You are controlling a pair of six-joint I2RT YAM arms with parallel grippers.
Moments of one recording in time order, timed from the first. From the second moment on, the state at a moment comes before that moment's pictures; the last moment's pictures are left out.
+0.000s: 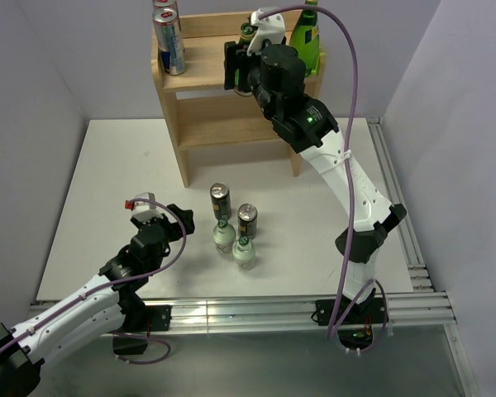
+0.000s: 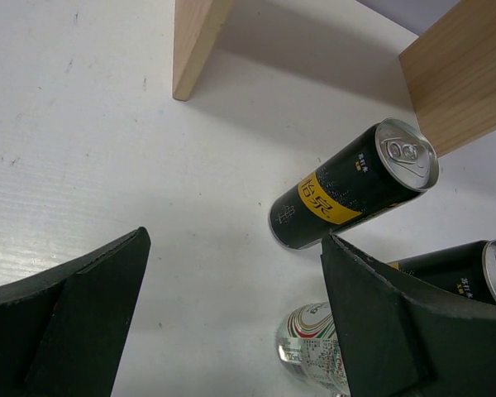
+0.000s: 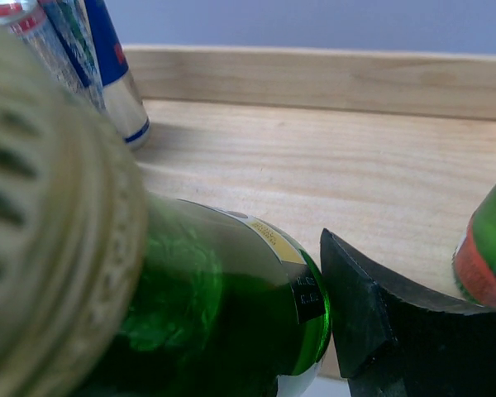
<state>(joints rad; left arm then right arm) -0.73 0.65 0.31 0.04 -0.60 -0.67 0.74 1.86 2.39 -0.50 0.43 0.06</state>
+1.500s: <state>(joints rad) -0.73 0.63 0.30 0.04 -0.60 -0.67 0.63 1.98 2.45 -0.30 0.49 0.07</state>
